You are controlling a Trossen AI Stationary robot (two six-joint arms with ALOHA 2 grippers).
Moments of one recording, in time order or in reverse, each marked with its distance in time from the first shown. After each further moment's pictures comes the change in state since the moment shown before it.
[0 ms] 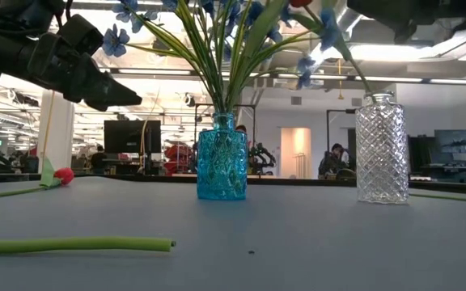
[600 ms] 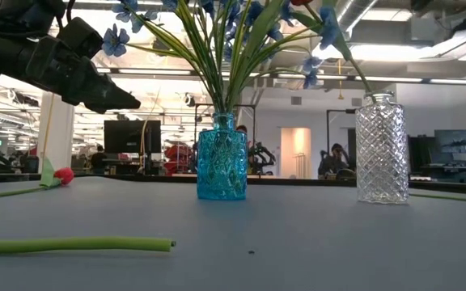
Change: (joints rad) left arm 0.000 0.000 0.000 -0.026 -0.001 -0.005; right arm 0.173 -0.104 0.116 -0.259 0.037 0.011
